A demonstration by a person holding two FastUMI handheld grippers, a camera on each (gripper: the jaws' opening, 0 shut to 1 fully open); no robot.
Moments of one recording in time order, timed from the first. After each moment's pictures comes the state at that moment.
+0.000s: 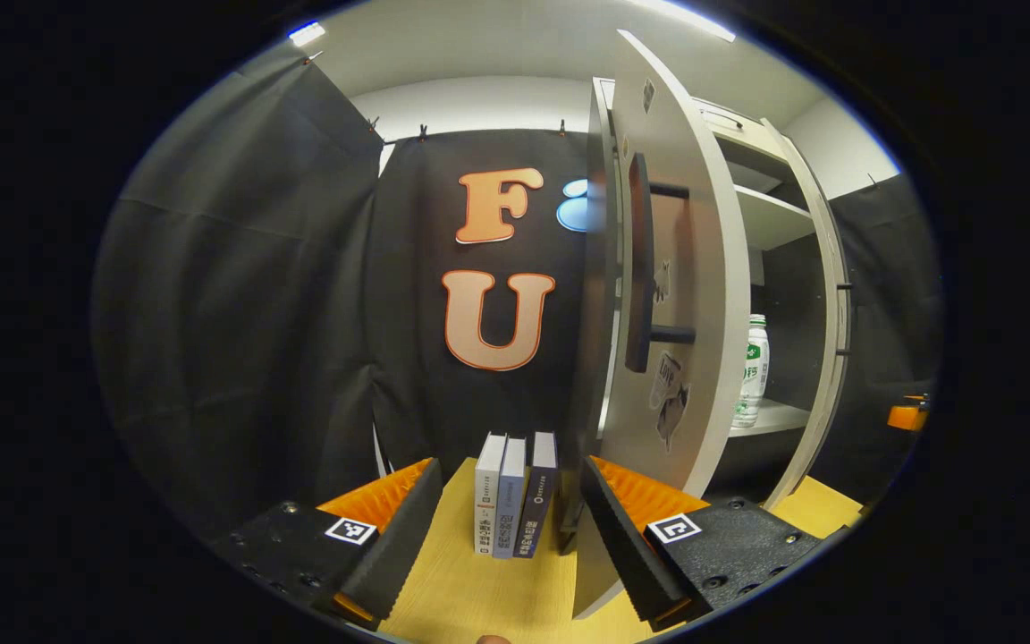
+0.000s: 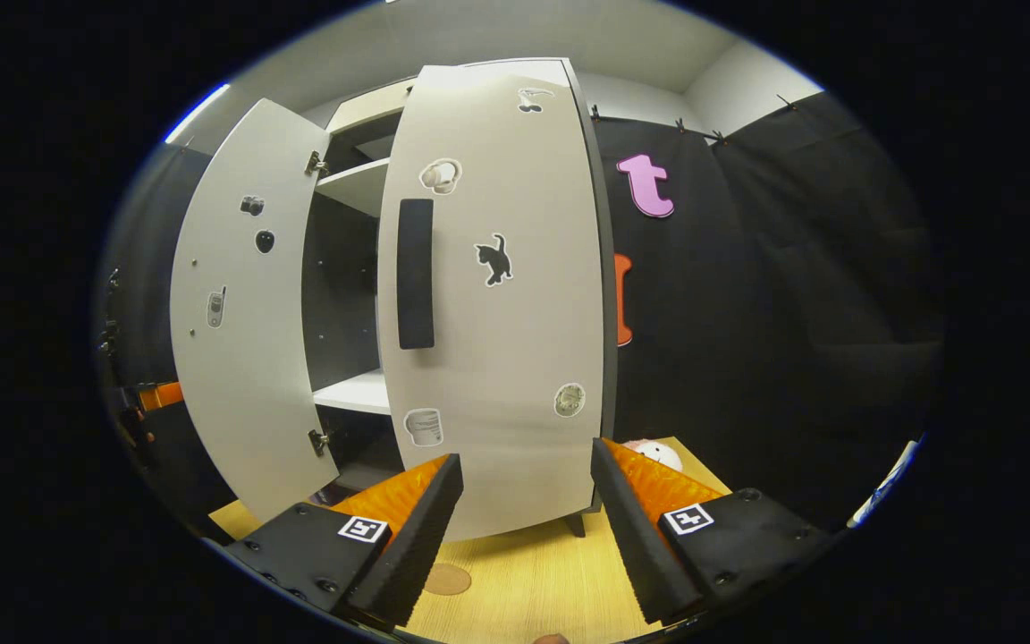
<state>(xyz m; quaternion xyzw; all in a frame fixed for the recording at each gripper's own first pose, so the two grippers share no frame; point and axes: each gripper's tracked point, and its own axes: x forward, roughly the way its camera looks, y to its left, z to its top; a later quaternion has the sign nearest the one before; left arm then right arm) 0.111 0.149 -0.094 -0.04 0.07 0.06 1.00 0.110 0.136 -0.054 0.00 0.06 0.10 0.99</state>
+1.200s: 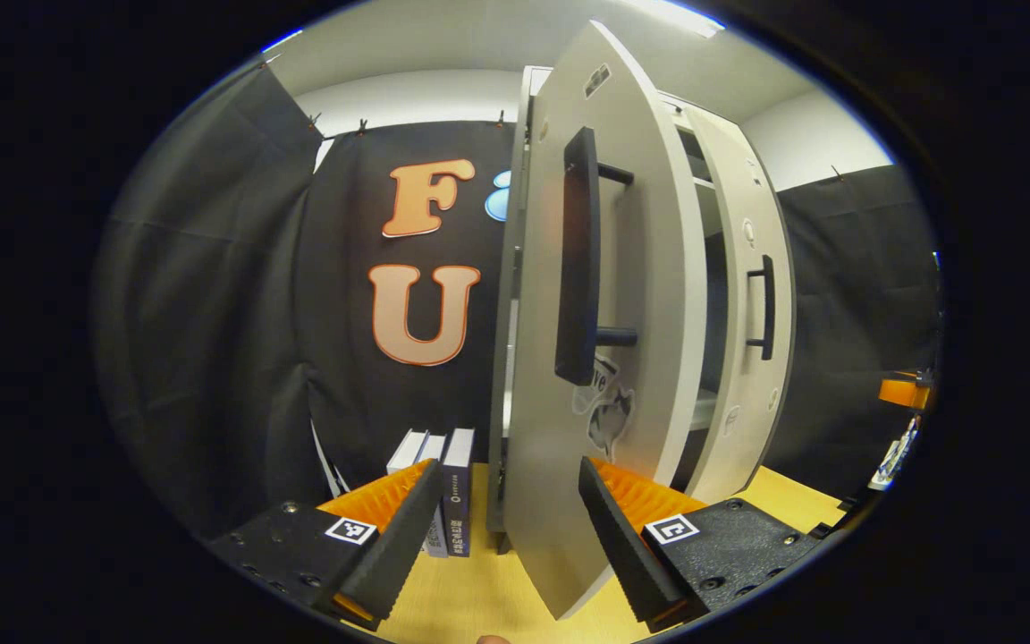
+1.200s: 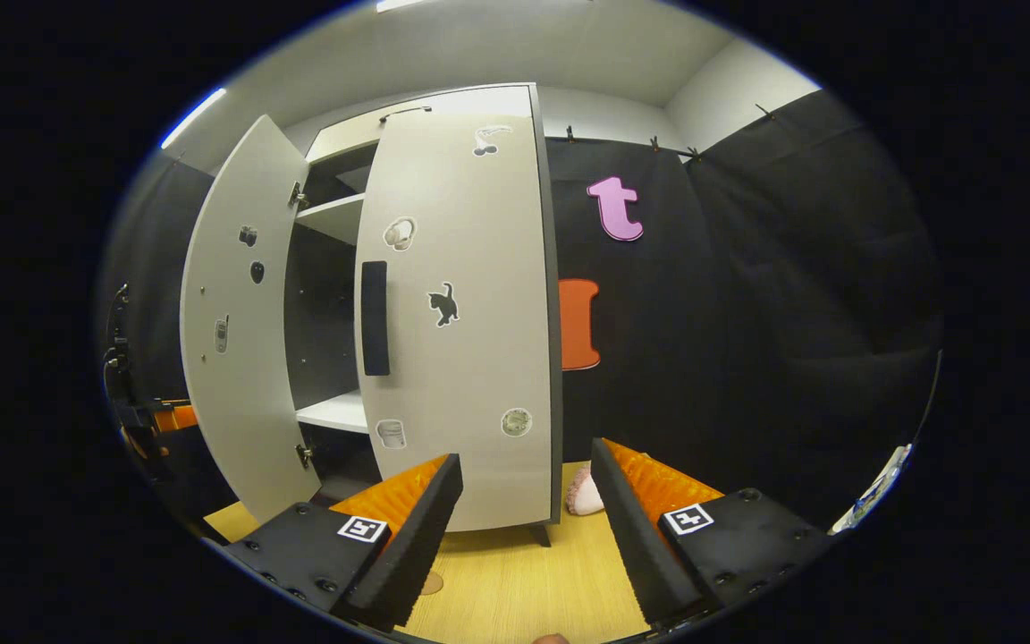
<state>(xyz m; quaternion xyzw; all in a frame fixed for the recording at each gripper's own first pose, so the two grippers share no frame) 0.129 0.046 -0.087 -0.03 0.07 -0.03 1.00 0.084 0.071 -0.024 0.01 0.03 0.06 1.00</state>
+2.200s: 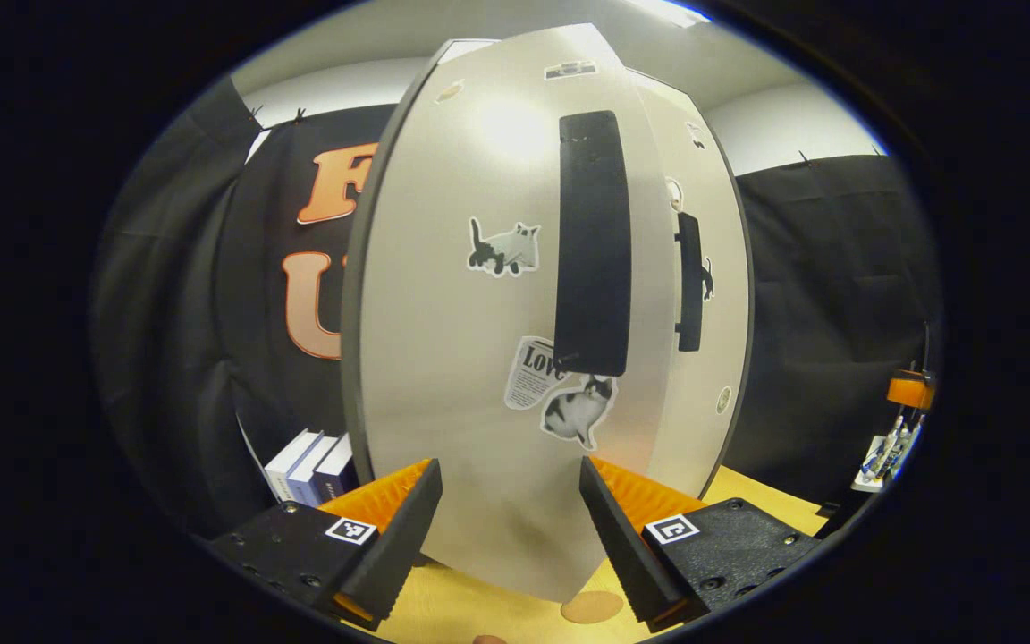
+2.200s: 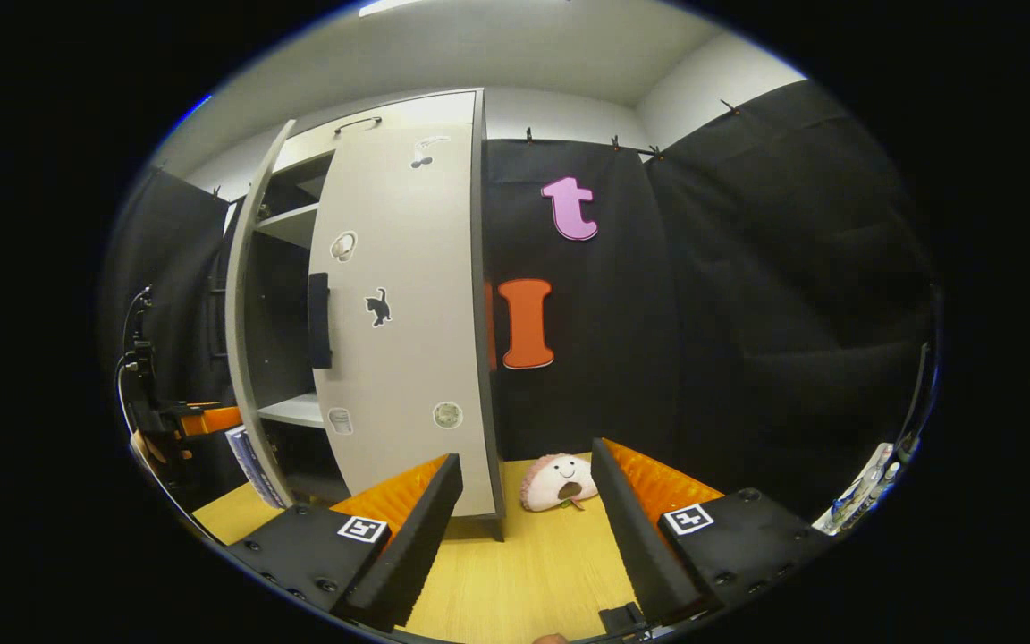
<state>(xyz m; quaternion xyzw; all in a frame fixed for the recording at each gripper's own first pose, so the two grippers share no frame) 0.198 -0.090 -0.116 -0.03 0.09 -0.11 0.99 0.071 -0.013 -0.033 0.01 0.03 0.02 1.00</state>
